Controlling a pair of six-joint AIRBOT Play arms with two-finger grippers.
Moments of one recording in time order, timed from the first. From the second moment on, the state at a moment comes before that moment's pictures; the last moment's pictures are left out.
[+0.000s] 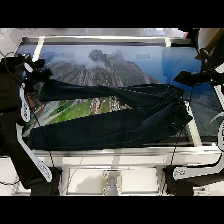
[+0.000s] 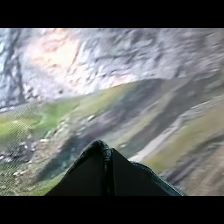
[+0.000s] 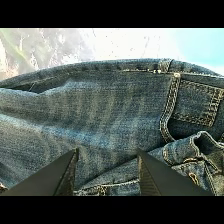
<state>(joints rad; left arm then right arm) 0.25 -2.15 2.07 1.36 -0.91 -1.63 -0.35 -1.54 1.50 -1.05 1.13 1.19</state>
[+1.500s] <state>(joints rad) 0.40 -1.39 1.25 1.68 -0.75 -1.69 -0.52 -1.37 1.48 -1.13 1.18 1.23</state>
